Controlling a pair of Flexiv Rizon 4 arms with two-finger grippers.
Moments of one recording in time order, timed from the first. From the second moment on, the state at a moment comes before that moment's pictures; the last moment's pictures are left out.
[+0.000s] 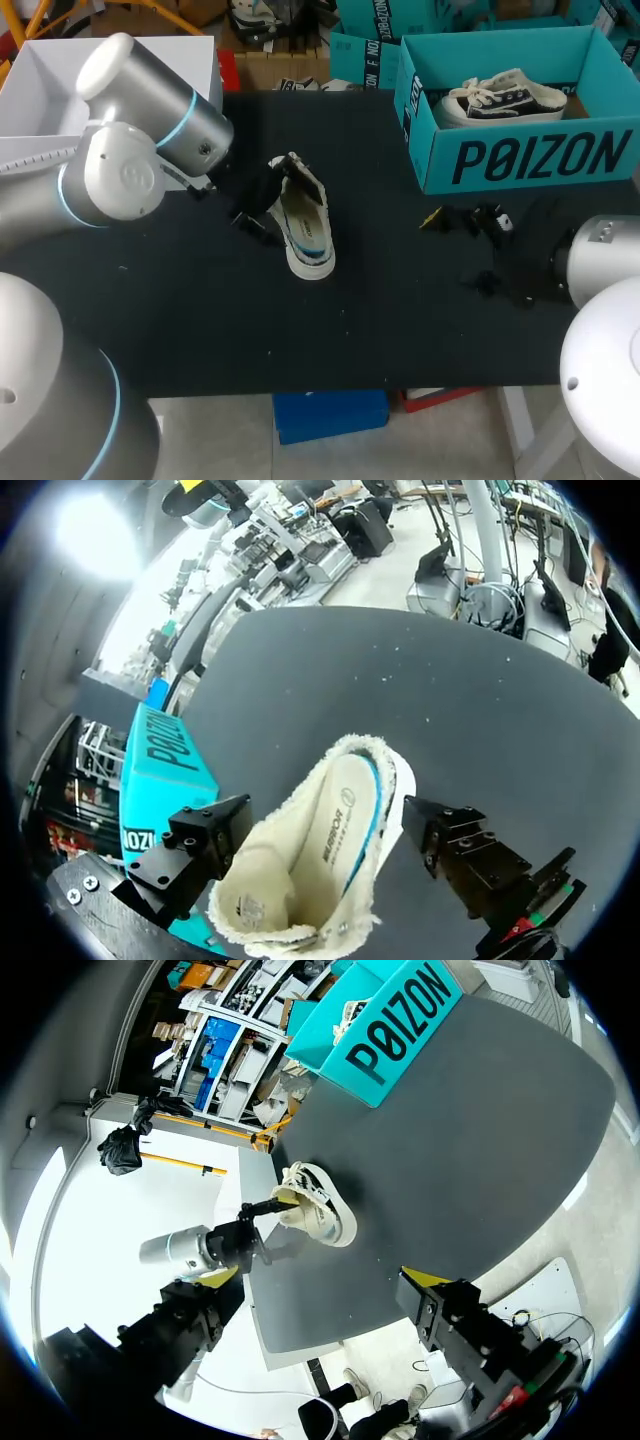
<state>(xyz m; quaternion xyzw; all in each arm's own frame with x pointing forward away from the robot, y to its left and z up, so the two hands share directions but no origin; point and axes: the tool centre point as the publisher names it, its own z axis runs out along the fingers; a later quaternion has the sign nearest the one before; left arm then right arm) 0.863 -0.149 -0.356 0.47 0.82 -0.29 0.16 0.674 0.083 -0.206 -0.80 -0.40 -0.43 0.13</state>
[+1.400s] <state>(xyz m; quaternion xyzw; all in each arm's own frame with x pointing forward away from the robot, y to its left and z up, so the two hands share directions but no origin) 0.851 -0.143 -0.400 0.55 0.82 -0.17 0.05 0.674 0.083 -0.206 -0.80 -0.40 -0.43 0.13</state>
